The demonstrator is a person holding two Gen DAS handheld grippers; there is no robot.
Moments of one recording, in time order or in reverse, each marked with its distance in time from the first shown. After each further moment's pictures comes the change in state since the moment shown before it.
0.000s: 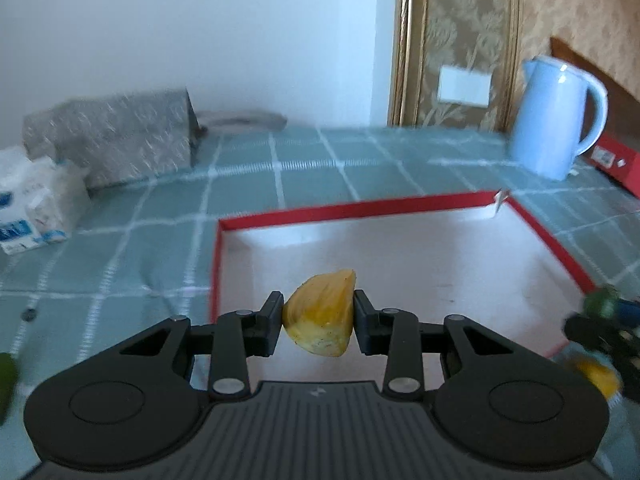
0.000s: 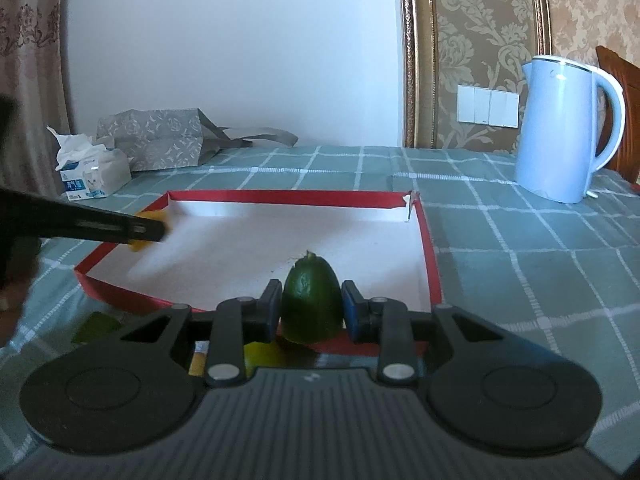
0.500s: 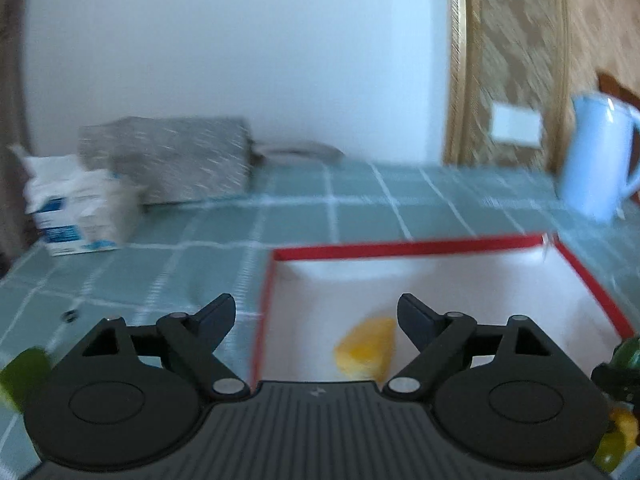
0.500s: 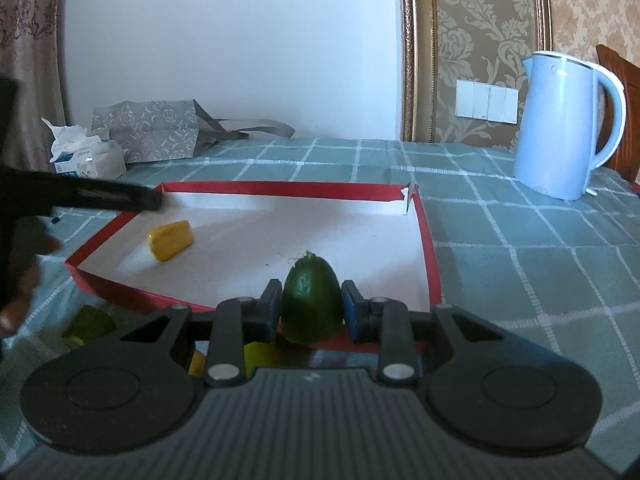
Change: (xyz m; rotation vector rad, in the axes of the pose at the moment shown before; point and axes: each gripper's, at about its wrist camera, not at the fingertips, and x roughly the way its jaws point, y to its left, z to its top) left arm -0.030 0.011 -0.011 -0.094 -0.156 0.177; right arm 0.005 0.002 -0.003 -0.011 0.014 -0.017
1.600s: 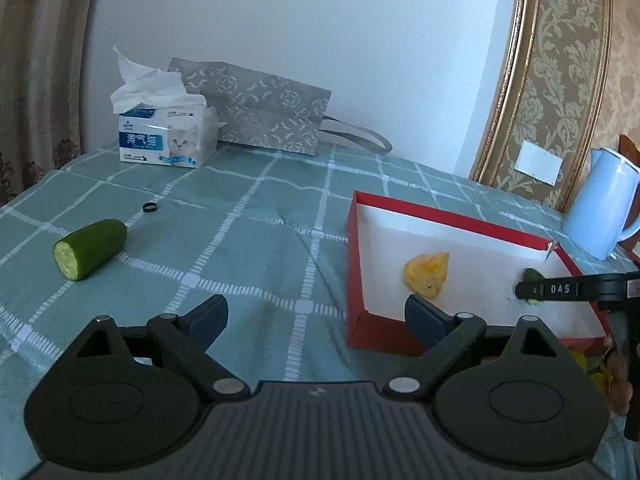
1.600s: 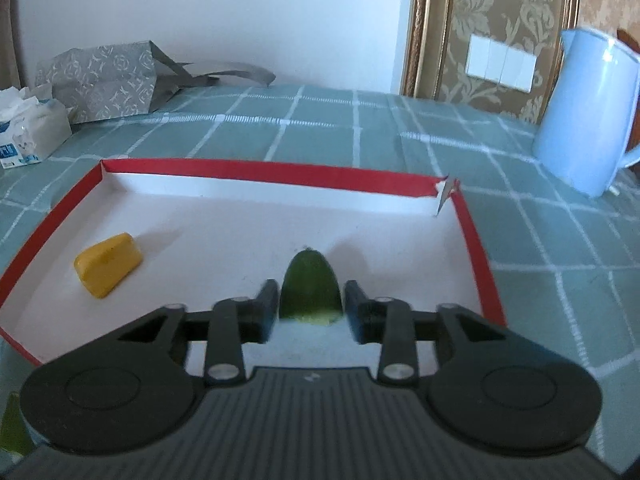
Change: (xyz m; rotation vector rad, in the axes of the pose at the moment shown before) left arm -0.051 0.067 -0.062 -0.203 0.029 -0.023; right arm 0.104 0.022 0.046 -0.020 0.191 -0.105
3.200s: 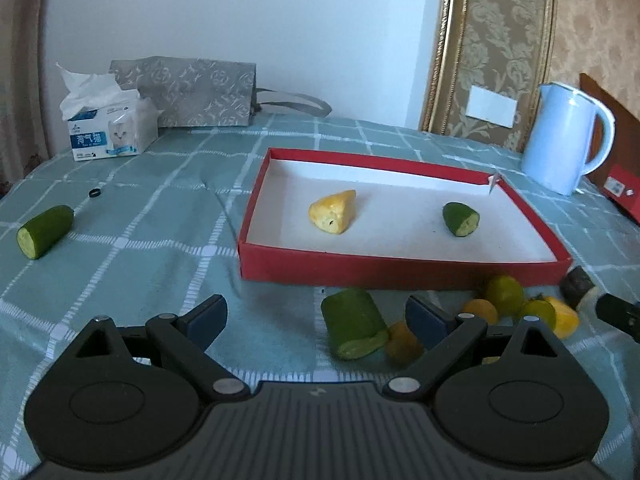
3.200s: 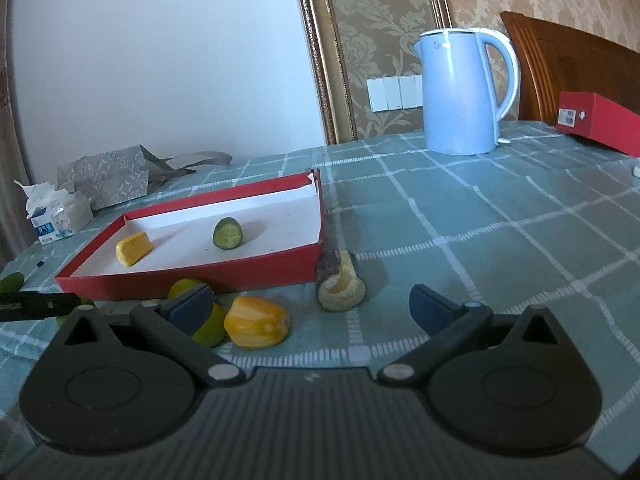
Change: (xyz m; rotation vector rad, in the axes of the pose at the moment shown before) left arm -0.019 -0.071 -0.030 0.128 0.078 -0.031; right arm -0.144 -0.089 -0.137 0.251 -0.271 0.032
